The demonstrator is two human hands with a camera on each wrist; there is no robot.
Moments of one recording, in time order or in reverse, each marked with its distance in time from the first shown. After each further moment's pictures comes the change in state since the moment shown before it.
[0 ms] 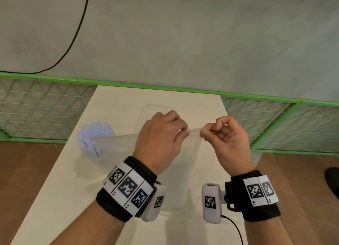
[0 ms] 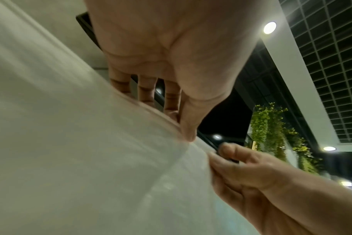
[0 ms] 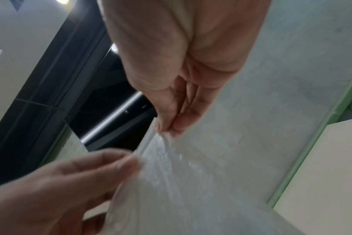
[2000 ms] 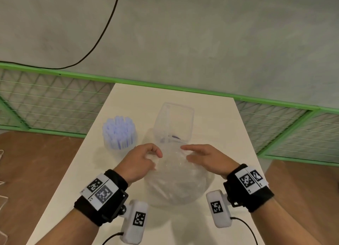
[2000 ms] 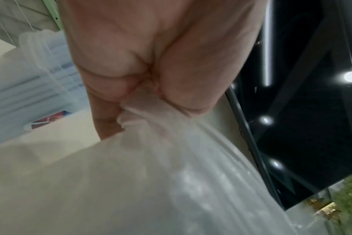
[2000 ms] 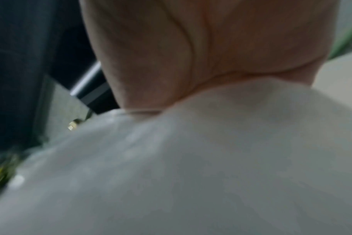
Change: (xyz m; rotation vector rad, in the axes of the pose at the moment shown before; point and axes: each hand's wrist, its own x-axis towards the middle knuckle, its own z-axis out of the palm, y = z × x) left_hand -0.080 -0.085 -0.015 -0.588 -0.366 -0.754; right_hand -0.004 0.034 0.044 -0.471 -0.668 0.565
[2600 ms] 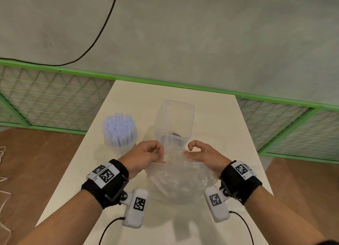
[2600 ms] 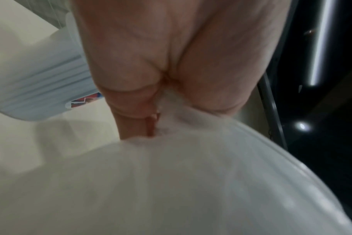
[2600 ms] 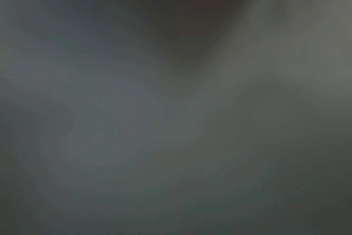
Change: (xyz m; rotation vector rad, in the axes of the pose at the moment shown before) left_hand 0.019 -0.006 0.004 -0.243 -0.173 -0.044; right_hand 0.017 0.019 0.010 0.534 0.007 0.064
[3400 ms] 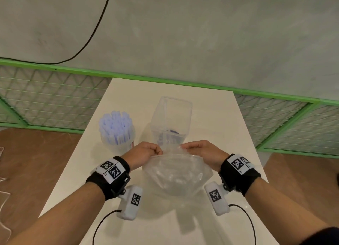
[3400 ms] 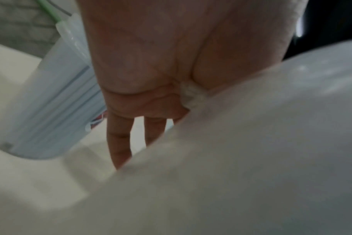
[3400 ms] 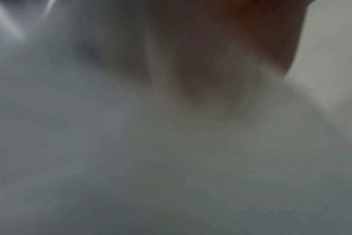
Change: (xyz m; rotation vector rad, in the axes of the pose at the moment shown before) left_hand 0.020 -0.010 0.000 0.183 -0.005 -0.078; right_hand 0.007 0.002 -0.007 -0.164 -0.037 -0.052
